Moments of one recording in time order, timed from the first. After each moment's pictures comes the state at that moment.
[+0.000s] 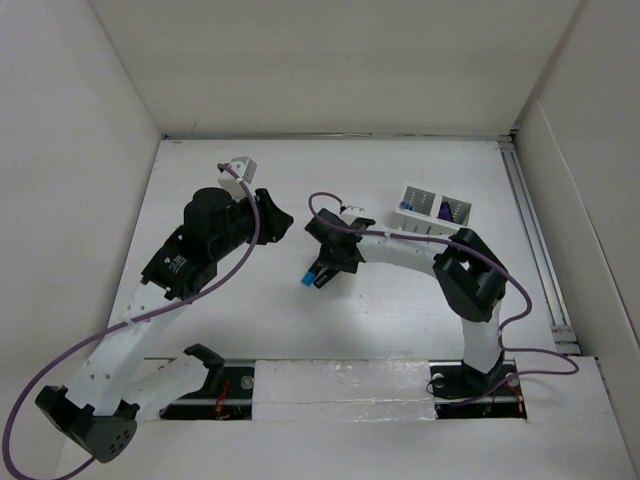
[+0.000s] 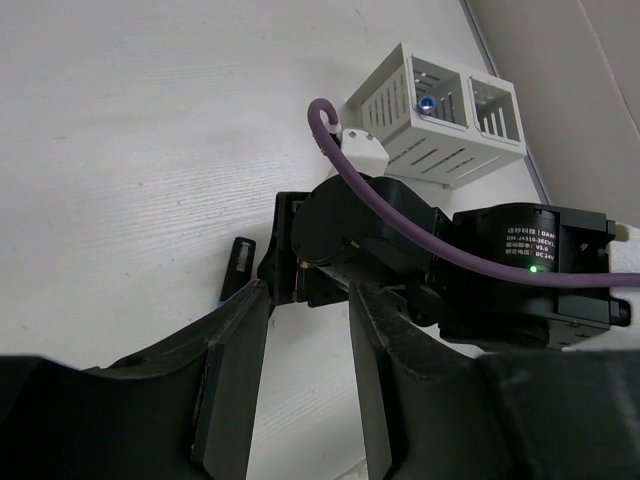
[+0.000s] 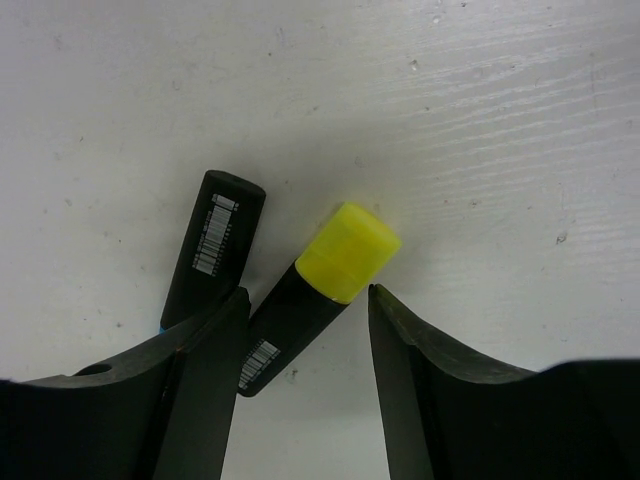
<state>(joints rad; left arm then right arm) -0.53 0.93 1.07 -0.50 0.07 -0.48 0.88 1.95 1.39 -0.62 0.37 1.04</state>
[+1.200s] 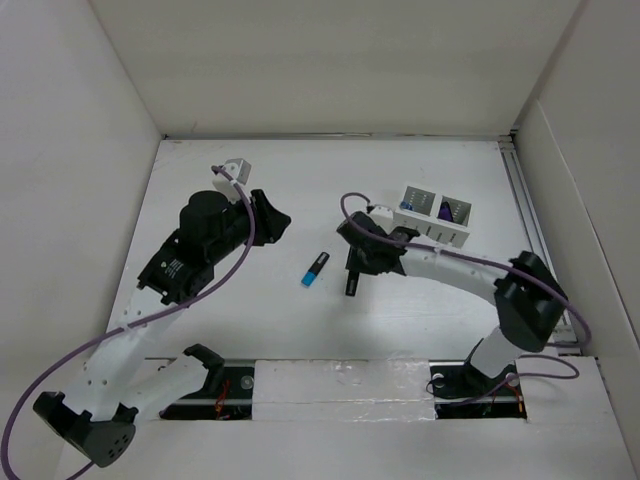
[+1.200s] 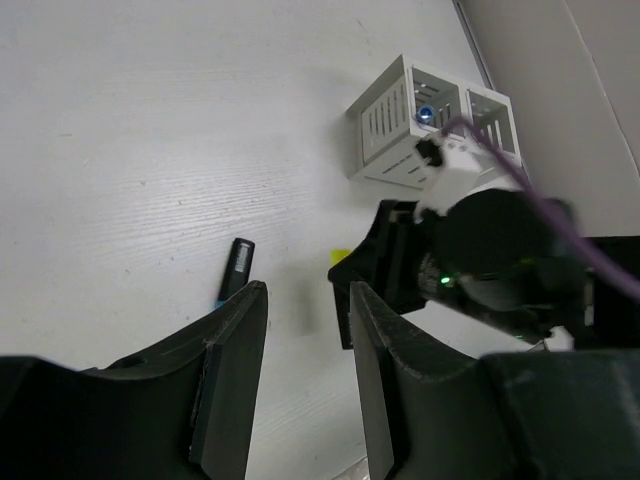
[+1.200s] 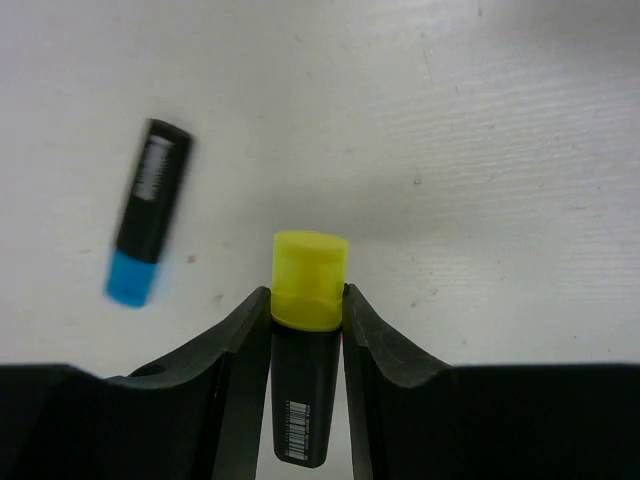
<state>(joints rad) -0.53 0.89 1.06 -0.51 0.05 -0.51 0.85 1.66 1.11 -0.55 0.37 0.98</state>
